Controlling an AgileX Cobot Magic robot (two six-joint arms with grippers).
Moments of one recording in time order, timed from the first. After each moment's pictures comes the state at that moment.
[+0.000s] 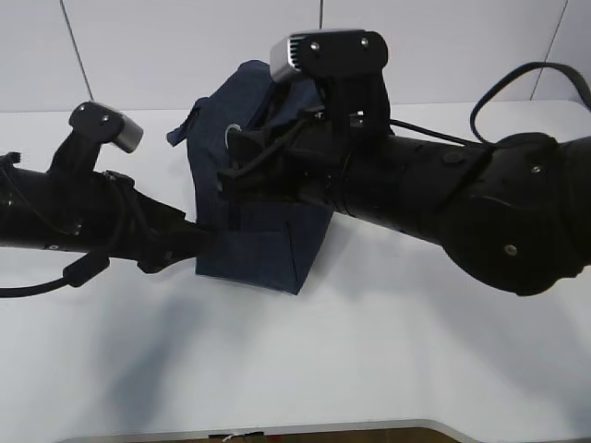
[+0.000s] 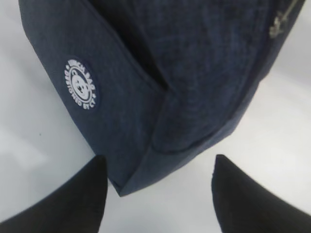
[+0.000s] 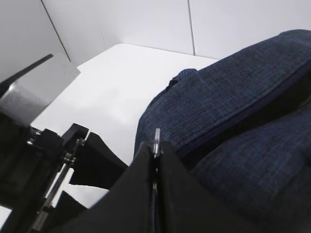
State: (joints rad) left arm -0.34 1.66 -0.77 -1.70 0.49 1.86; right arm 0.69 1.67 -0.91 -0.13 -0.43 0.28
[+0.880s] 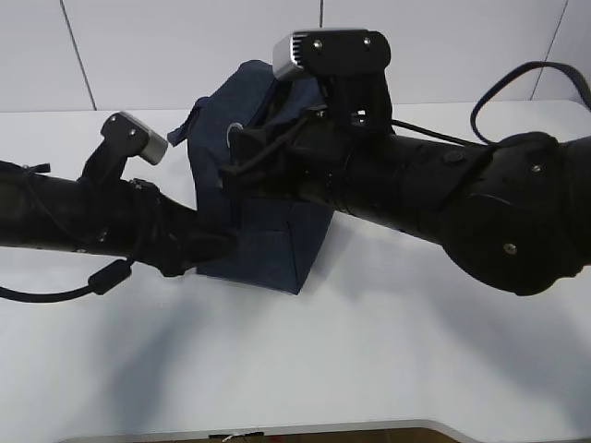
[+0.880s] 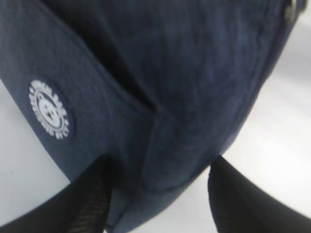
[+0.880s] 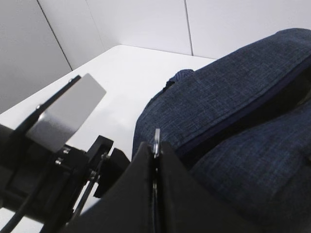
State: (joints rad) left arm -0.34 1.78 -0.82 -1.79 0.58 2.06; right arm 0.69 1.67 -0.91 -0.11 -0.43 0.28
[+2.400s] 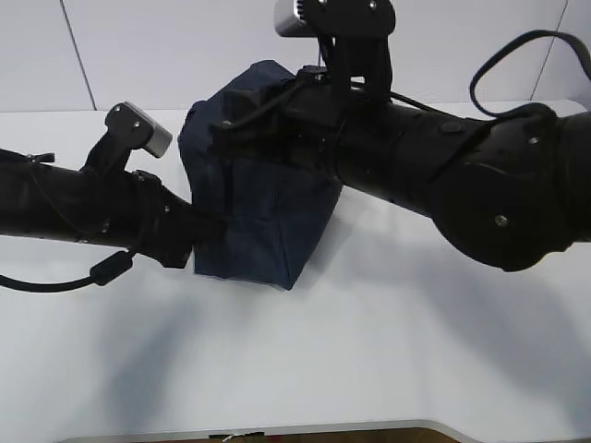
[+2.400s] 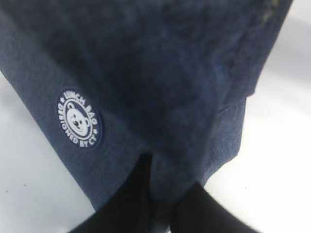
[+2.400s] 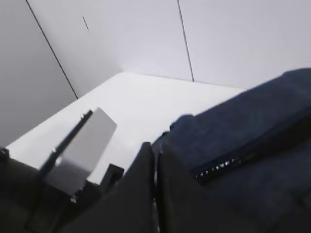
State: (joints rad) left arm -0.34 1.78 -0.85 -1.74 0.57 2.04; right arm 0.69 1.67 -0.96 -0.07 -0.45 0.28
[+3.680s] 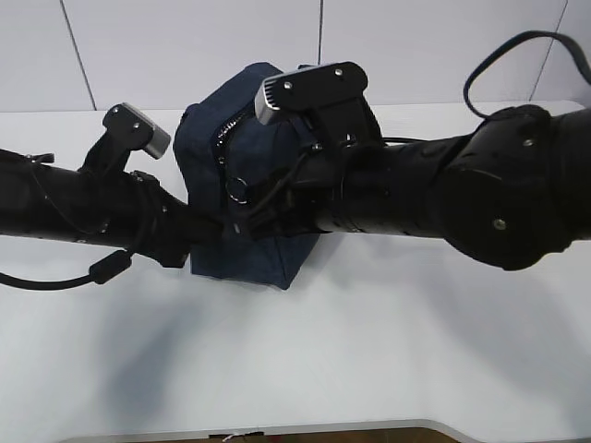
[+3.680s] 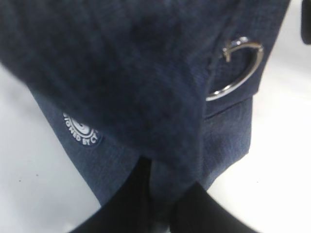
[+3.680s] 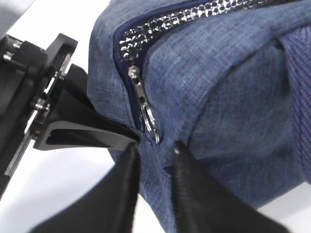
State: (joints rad) left arm -0.34 1.78 -0.85 -1.74 0.53 2.04; right arm 0.69 1.67 -0.97 -0.15 -0.07 0.23
